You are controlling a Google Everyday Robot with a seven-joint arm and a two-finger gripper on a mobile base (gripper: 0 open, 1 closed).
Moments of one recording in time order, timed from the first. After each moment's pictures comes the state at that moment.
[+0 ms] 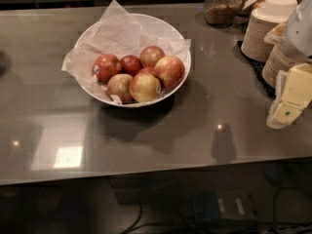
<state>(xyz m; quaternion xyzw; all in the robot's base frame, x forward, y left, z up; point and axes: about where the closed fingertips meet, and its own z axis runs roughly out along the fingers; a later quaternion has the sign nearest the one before) 0.438 -0.217 0.976 -0.60 0.78 -0.03 0.16</state>
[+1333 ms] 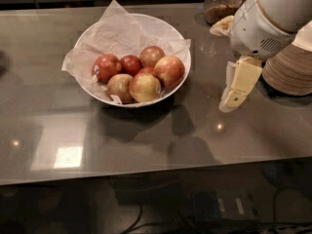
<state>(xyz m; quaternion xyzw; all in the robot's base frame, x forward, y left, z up) 0.494 -0.133 0.964 -0.68 0.69 0.02 0.24</state>
